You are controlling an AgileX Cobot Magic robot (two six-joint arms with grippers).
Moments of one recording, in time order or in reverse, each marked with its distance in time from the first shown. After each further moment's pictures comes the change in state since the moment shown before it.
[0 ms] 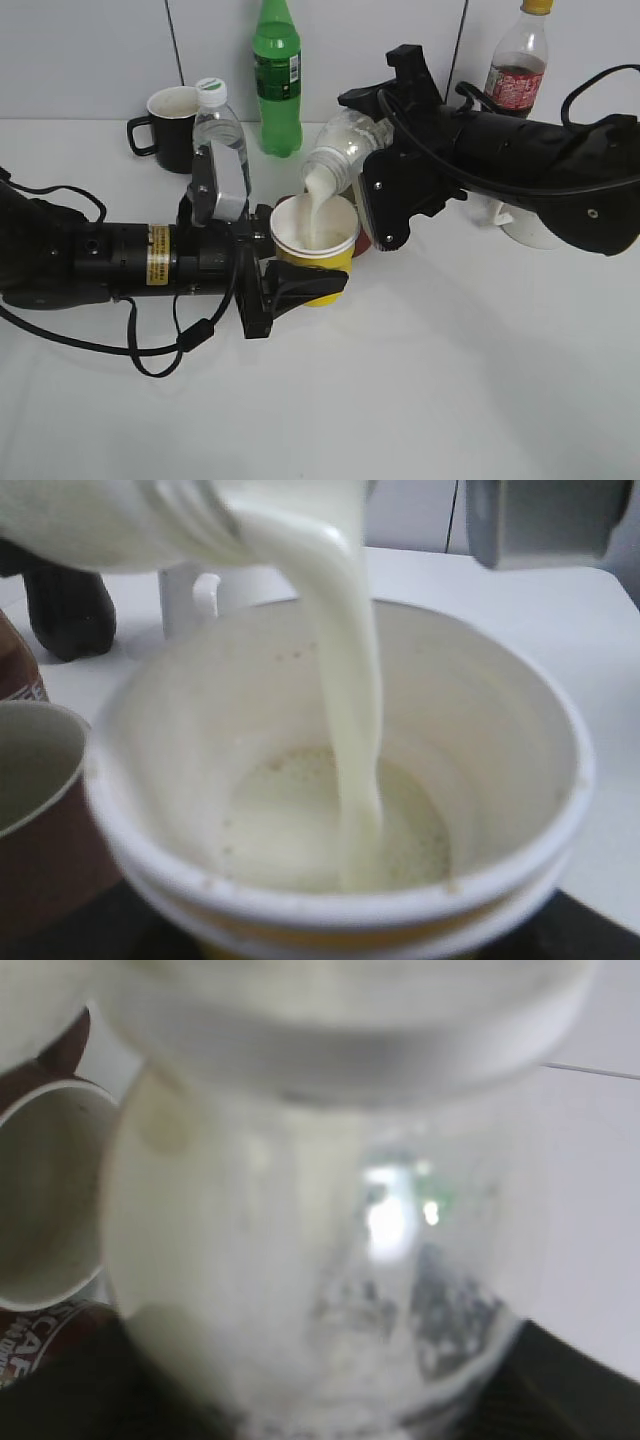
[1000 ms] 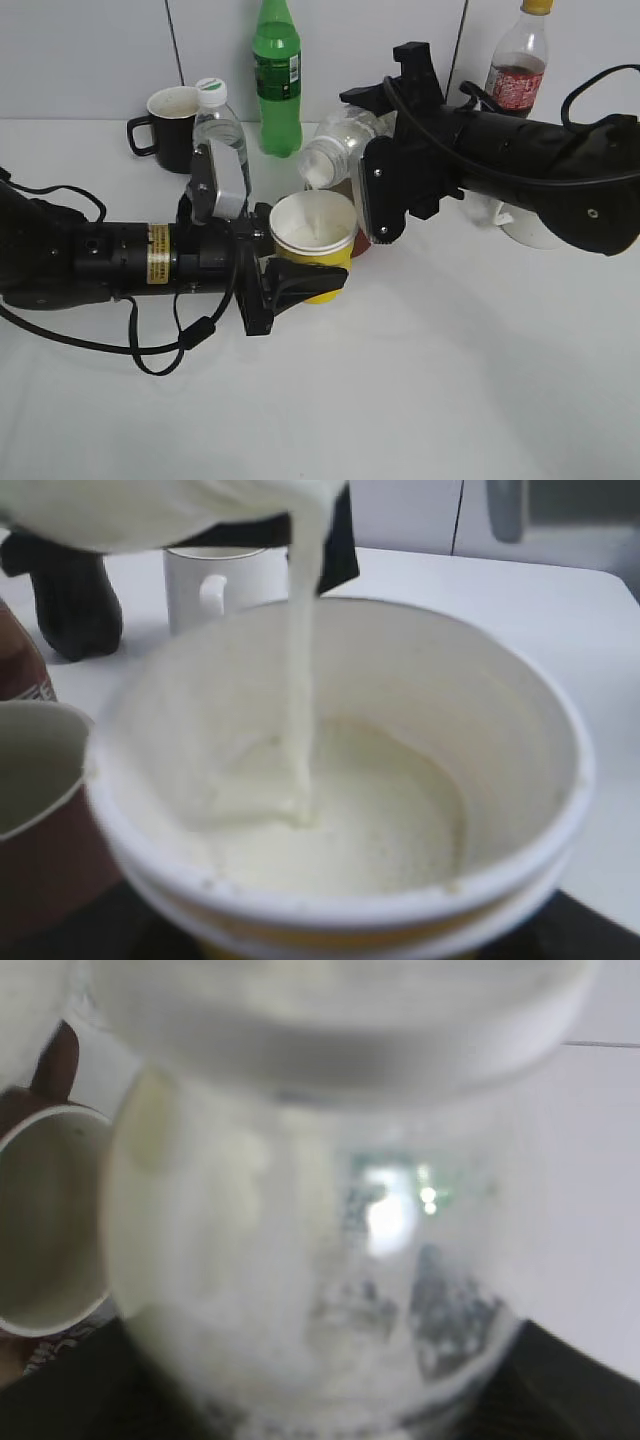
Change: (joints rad) left arm 0.000 0.000 0.000 -0.011 0.000 0.000; right arm 0.000 0.000 0.000 0.000 -0.003 0.106
